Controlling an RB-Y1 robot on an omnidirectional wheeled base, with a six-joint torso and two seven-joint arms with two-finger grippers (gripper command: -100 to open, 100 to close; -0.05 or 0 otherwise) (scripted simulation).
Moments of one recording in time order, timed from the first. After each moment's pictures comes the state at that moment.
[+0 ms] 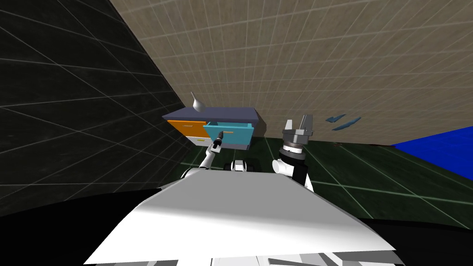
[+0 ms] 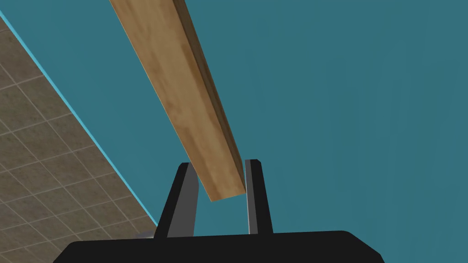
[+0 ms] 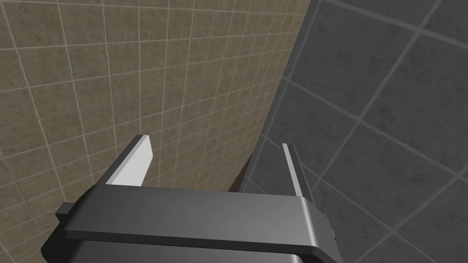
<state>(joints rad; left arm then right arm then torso) -0.29 0.12 0.10 -0.97 -0.32 -0.29 0.17 0.48 -0.04 -0.03 -2.35 -0.06 -0.53 0.10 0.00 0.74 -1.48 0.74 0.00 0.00</state>
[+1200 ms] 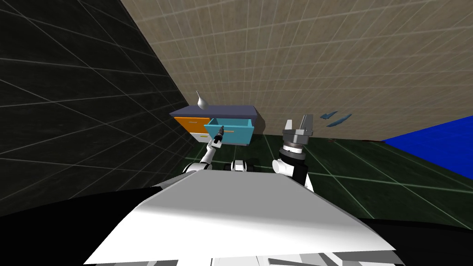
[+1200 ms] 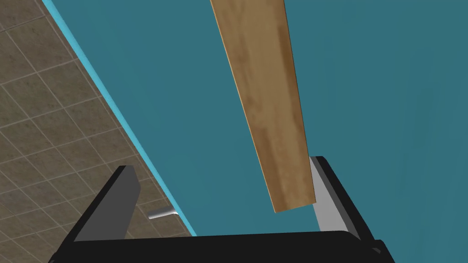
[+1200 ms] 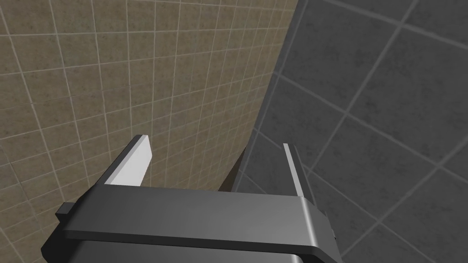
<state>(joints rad) -0.38 0.14 0.07 -1.00 -0.31 -0.15 0.20 0.48 -0.04 -0.03 -2.35 -0.06 -0.53 0.10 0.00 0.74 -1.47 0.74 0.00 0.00</state>
